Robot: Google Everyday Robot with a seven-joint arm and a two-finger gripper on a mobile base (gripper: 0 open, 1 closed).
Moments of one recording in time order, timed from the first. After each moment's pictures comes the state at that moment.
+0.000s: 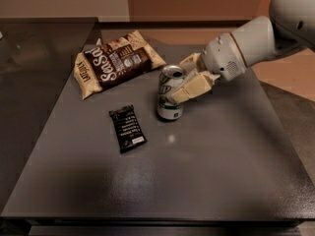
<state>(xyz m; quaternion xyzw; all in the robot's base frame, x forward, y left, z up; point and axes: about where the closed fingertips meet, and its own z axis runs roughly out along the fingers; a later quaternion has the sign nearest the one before) 0.519 -0.046 0.918 -0.62 0.62 0.33 0.33</state>
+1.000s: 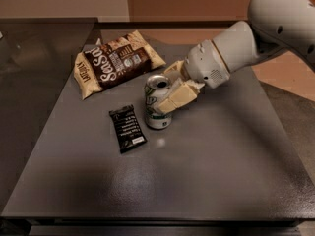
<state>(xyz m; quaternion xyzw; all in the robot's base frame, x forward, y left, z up) 0.499 -0.012 0.906 -0.66 0.60 0.33 0.31</state>
